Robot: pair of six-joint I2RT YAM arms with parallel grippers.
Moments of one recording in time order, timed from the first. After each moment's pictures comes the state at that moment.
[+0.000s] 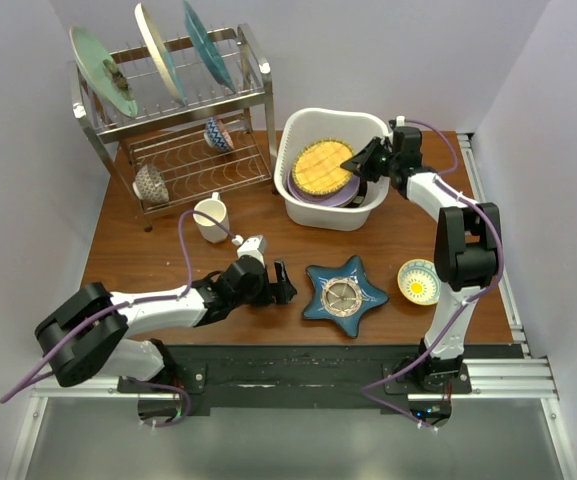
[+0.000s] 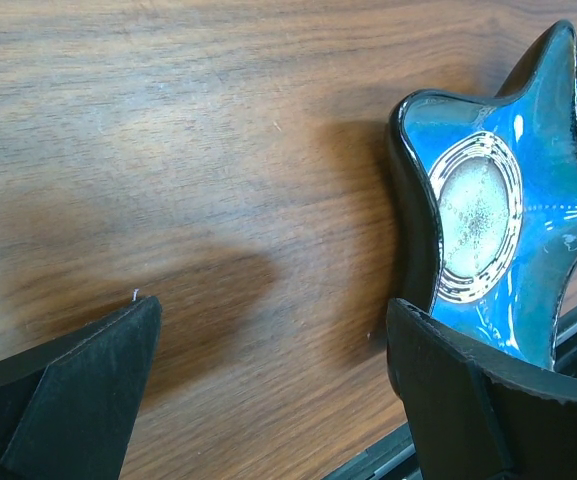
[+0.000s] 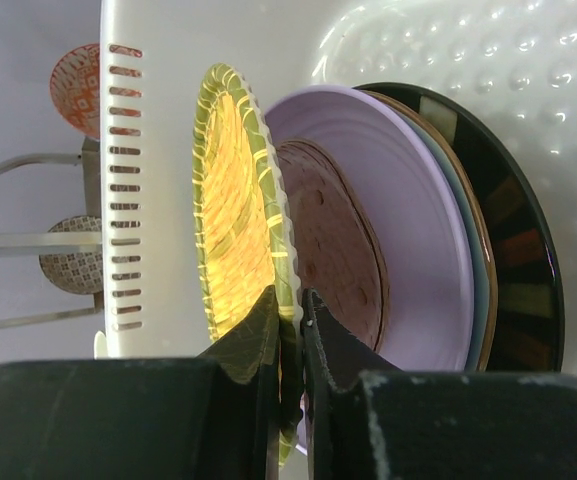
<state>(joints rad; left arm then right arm) -0.88 1.33 0.49 0.14 -0.13 -0.85 0.12 1.98 1.44 0.03 -0.44 0.79</state>
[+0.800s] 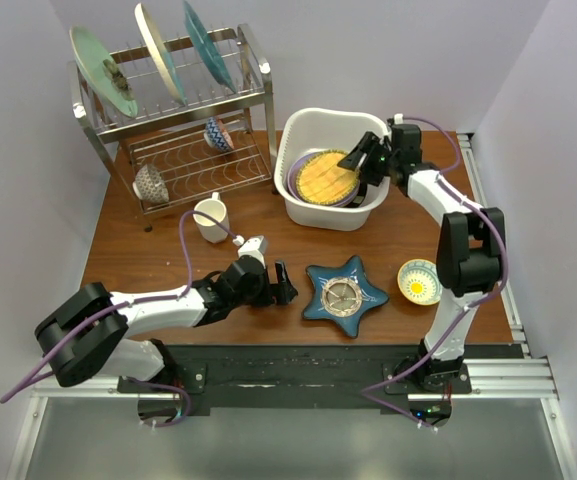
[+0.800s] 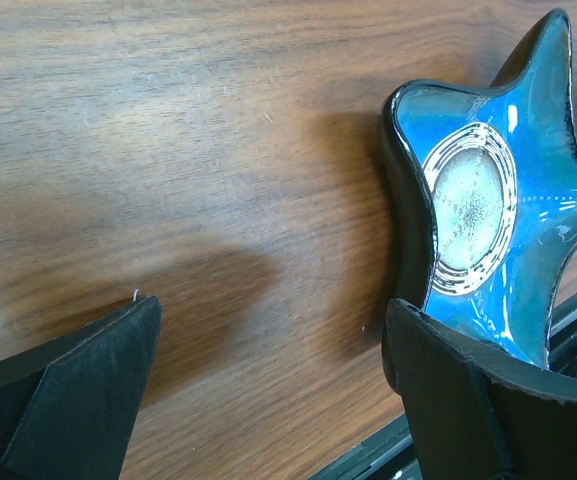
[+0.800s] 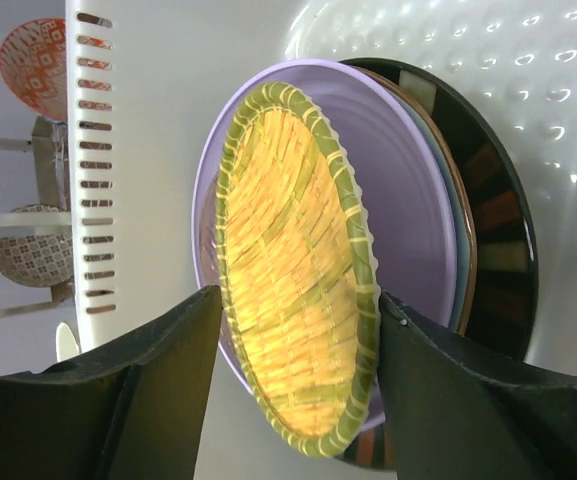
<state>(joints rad) -0.88 1.33 0.49 0.14 -0.11 -0.85 0.13 1.94 1.46 -0.11 -0.37 0.70</state>
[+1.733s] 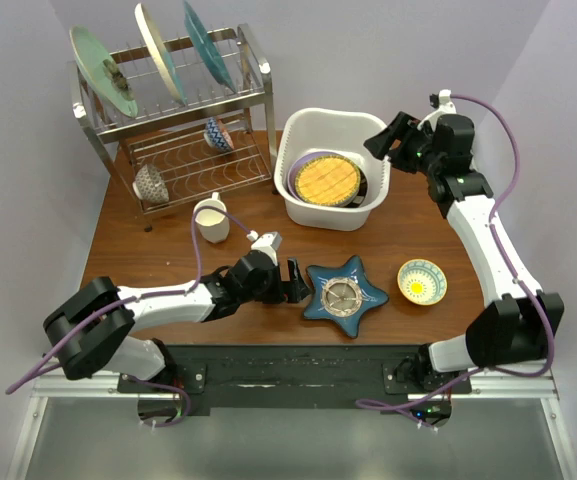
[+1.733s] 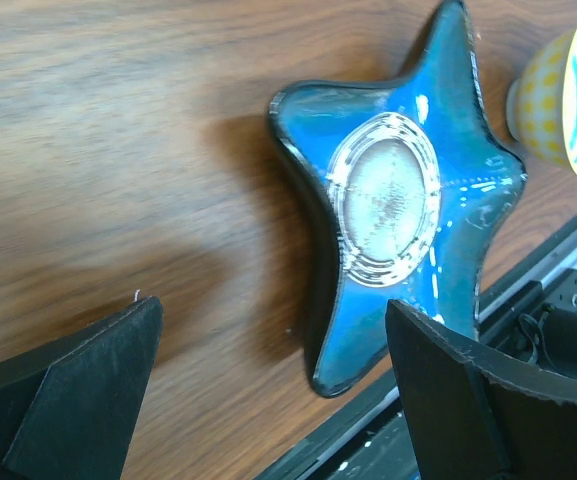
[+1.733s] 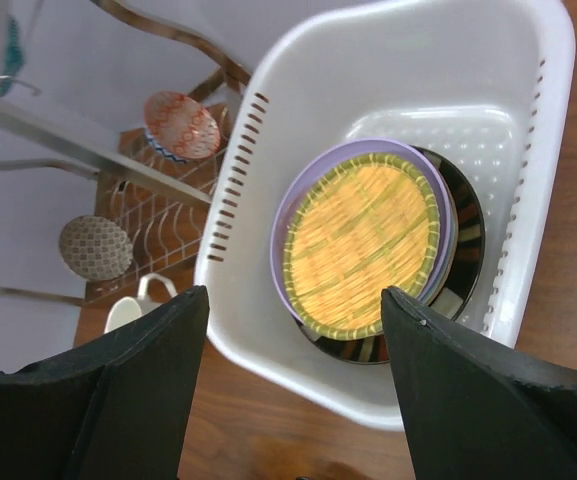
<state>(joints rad) -0.91 1.38 0.56 0.17 -0.03 -0.85 0.11 1.43 1.36 -0.25 -0.26 0.55</state>
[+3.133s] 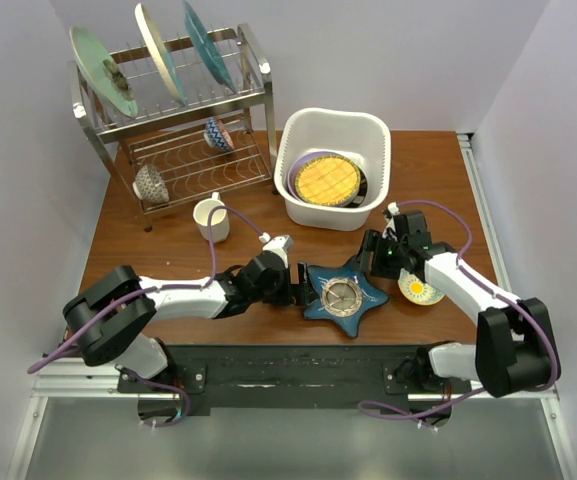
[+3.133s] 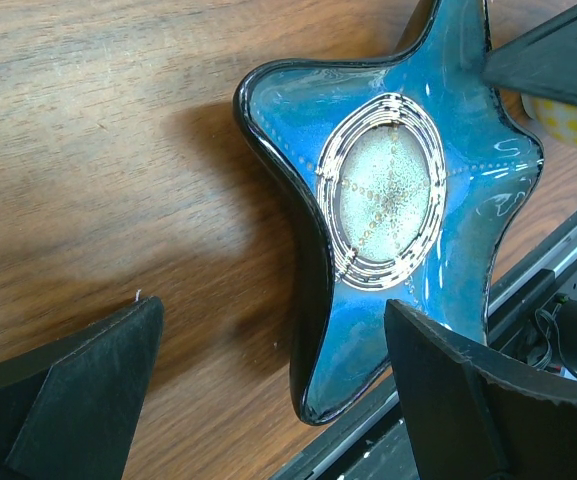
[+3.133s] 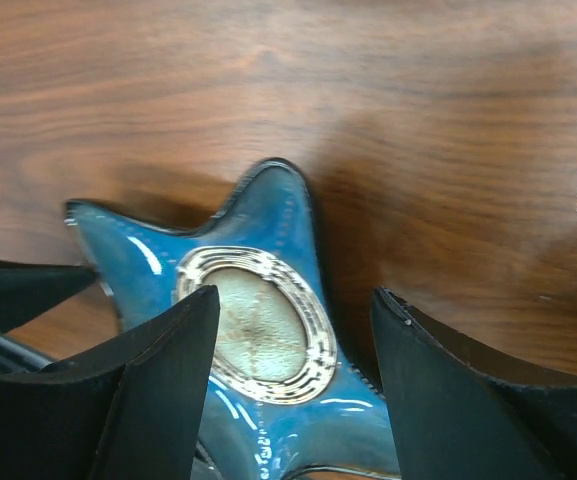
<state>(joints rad) -0.95 1.50 0.62 0.20 -0.01 -0.85 0.24 1.28 0.67 -0.35 -0.28 0.47</state>
